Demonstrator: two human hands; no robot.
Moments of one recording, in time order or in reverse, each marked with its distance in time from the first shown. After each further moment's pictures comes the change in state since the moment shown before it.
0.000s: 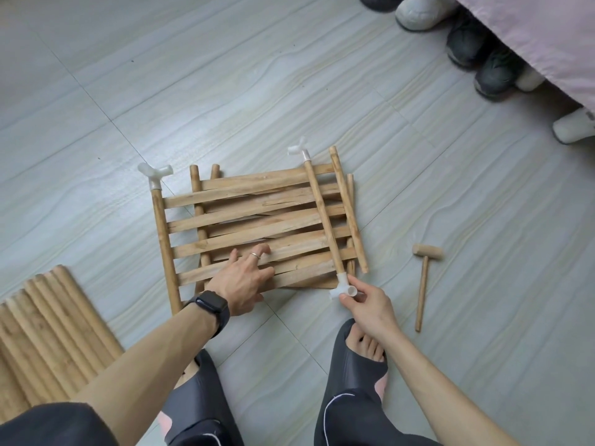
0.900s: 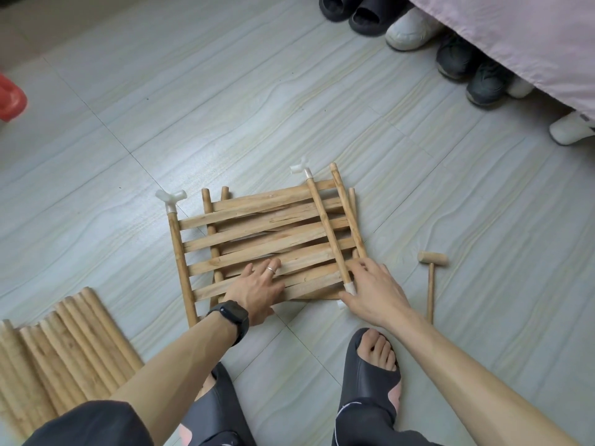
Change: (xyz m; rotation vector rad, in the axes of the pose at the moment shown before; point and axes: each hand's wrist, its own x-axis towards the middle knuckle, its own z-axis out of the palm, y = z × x) left_hand 0.000 0.008 -0.016 0.171 -0.071 0.001; right_hand -0.007 -0.072 -0.022 -0.758 -0.075 -0.318
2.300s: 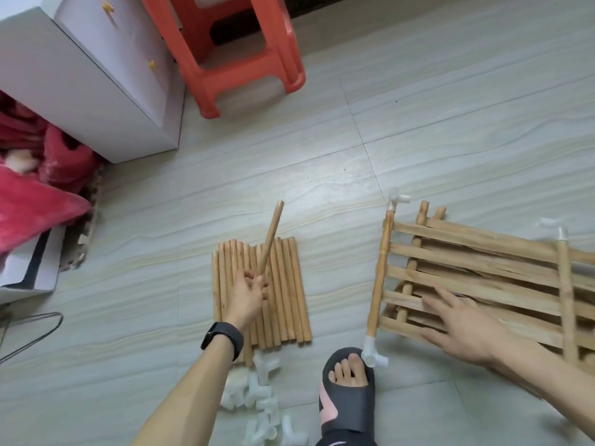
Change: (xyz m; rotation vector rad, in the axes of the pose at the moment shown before) left_hand -0.247 -0.143 0.155 -1.548 0.764 -1.304; right_hand 0.055 -0.181 0.039 -0.583 -0.326 -0.463
